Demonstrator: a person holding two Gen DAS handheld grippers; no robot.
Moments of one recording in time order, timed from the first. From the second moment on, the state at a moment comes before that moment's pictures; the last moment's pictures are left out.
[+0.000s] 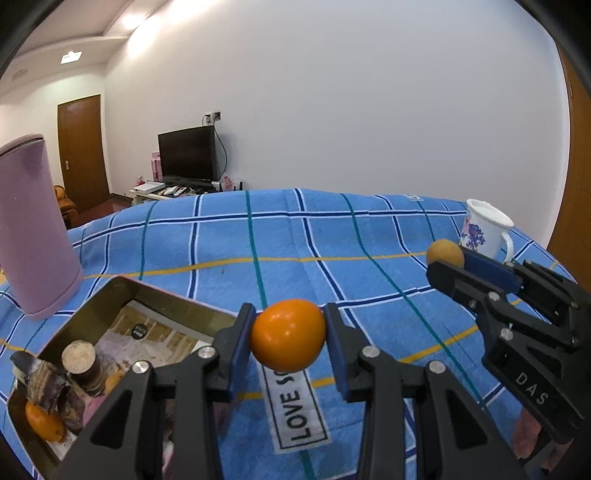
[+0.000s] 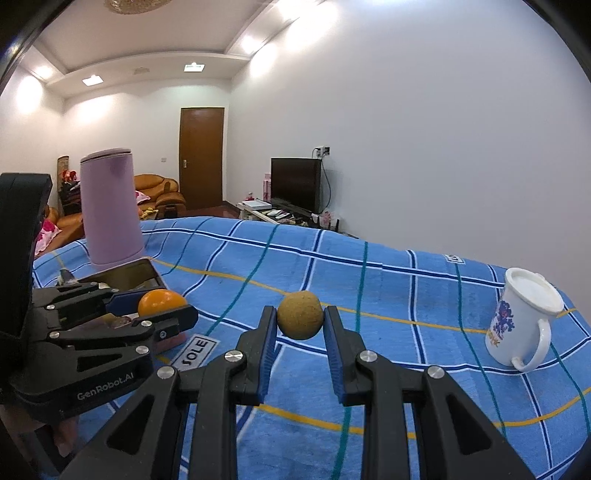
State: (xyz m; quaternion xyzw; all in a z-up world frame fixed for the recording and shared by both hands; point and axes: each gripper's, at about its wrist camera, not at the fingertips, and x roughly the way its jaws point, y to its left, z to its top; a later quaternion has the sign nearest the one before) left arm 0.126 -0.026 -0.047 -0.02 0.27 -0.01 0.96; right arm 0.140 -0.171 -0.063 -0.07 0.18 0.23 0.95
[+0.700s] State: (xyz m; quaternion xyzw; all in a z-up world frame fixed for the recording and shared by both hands) left arm 0.076 -0.009 -0.039 0.01 0.24 0.01 0.97; right arm 0.122 -0.145 -0.065 -0.07 0.19 0.27 0.94
